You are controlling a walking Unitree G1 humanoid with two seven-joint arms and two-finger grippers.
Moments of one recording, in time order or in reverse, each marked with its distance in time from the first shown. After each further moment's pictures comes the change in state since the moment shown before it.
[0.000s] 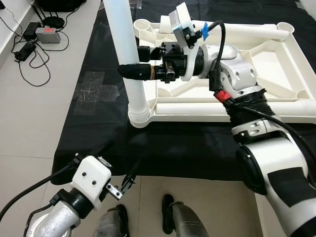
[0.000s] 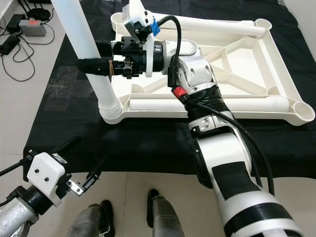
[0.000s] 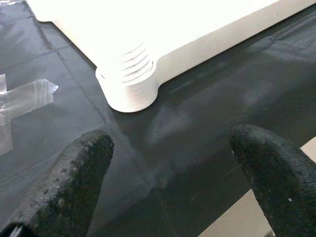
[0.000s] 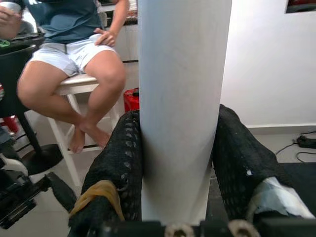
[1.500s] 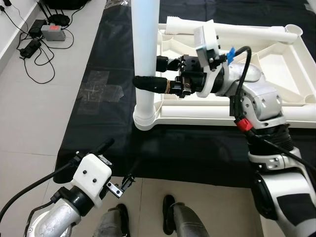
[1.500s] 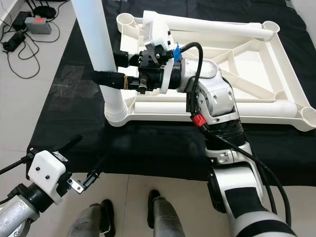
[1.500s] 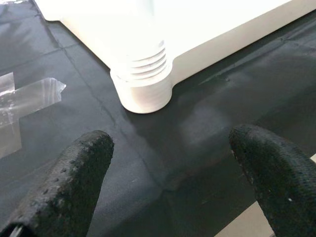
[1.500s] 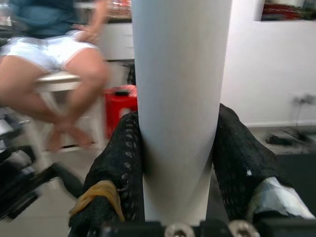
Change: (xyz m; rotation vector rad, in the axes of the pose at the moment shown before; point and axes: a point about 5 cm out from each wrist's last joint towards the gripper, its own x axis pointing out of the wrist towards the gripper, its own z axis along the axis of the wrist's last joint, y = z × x) left arm 0.003 0.002 -0.002 0.005 -0.005 -0.005; right arm -0.020 0.040 -0.002 -0.045 0.024 -0.146
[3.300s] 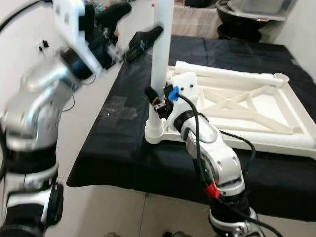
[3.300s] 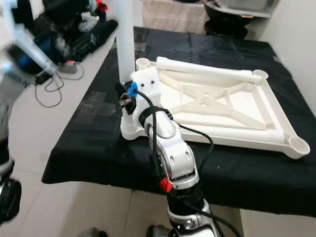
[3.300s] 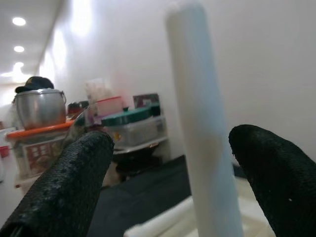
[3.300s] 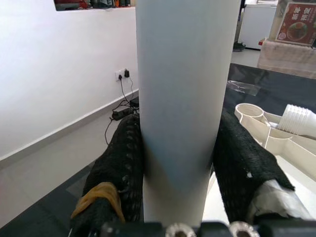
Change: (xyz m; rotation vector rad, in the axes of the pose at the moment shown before) left arm 0.136 0.113 0.178 -0.126 -0.553 -0.201; right arm 0.017 0.047 -0.070 0.205 0.203 -0.960
